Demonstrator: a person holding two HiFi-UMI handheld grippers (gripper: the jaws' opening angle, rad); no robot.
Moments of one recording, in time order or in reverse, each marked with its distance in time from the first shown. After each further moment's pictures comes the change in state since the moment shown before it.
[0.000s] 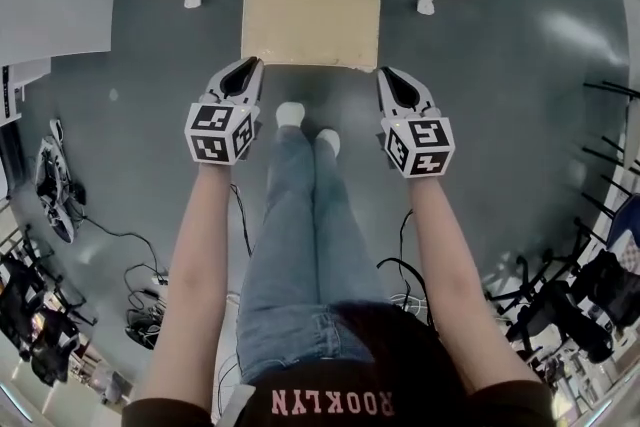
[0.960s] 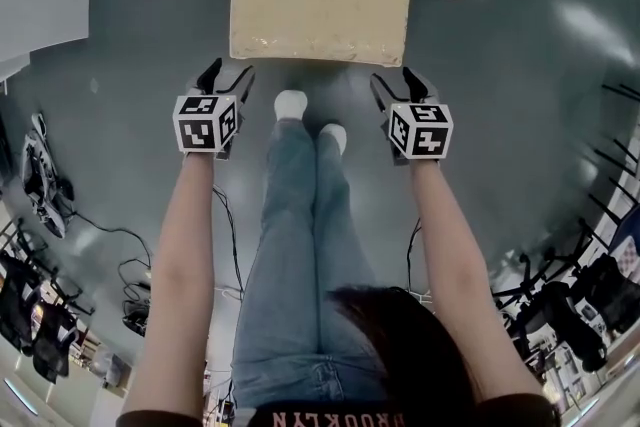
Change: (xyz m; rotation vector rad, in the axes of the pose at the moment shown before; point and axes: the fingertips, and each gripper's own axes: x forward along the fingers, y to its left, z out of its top) left arm 0.078 0.098 -0.163 -0.051 0.288 0.099; right arm 0.114 -0.045 -0.174 0.097 0.311 -0.046
